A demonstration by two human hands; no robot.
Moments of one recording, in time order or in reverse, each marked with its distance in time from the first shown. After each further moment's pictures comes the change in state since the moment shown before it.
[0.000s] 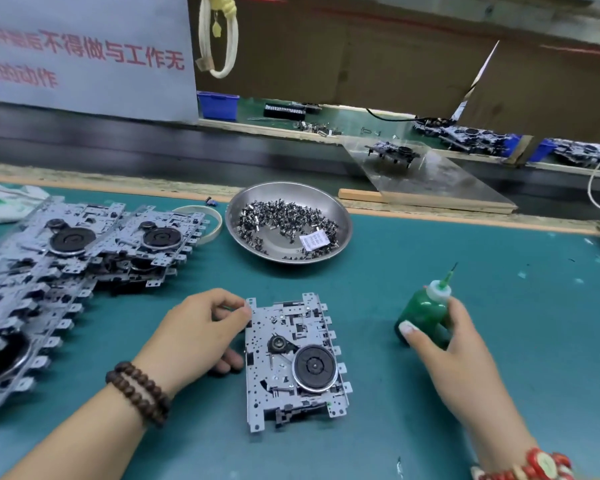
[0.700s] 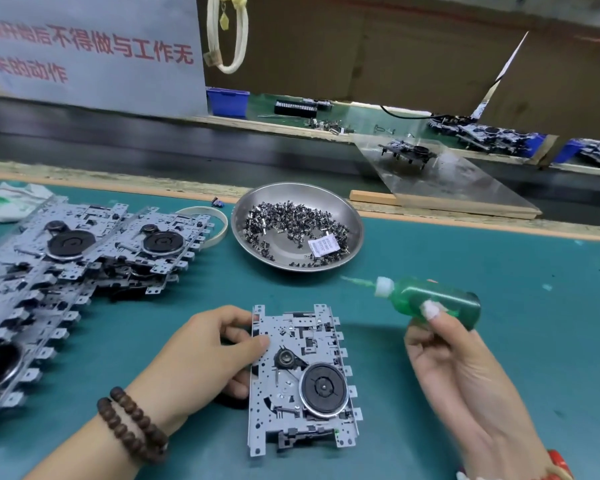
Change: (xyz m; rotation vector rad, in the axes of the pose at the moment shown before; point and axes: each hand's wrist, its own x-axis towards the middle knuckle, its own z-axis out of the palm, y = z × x) left_hand -0.004 0.000 0.008 -0.245 -0.107 -0.067; right_hand 0.009 -0.032 0.017 1.240 -0.127 0.256
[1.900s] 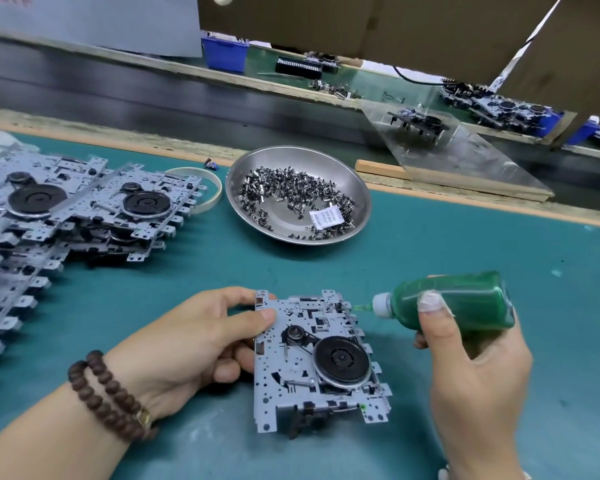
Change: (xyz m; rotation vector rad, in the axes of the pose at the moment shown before) left_hand 0.003 0.000 0.005 -0.340 -0.231 -0.184; right_hand -0.017 0.021 0.004 -0.854 0.131 -0.635
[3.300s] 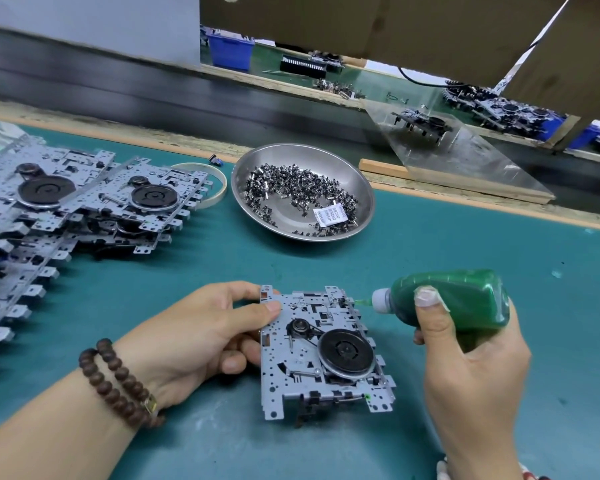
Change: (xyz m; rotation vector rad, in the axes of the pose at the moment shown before) left_hand -0.001 0.002 0.000 -0.024 -0.023 -0.006; right_hand -0.002 -0.003 0.003 -0.042 -0.068 -0.176
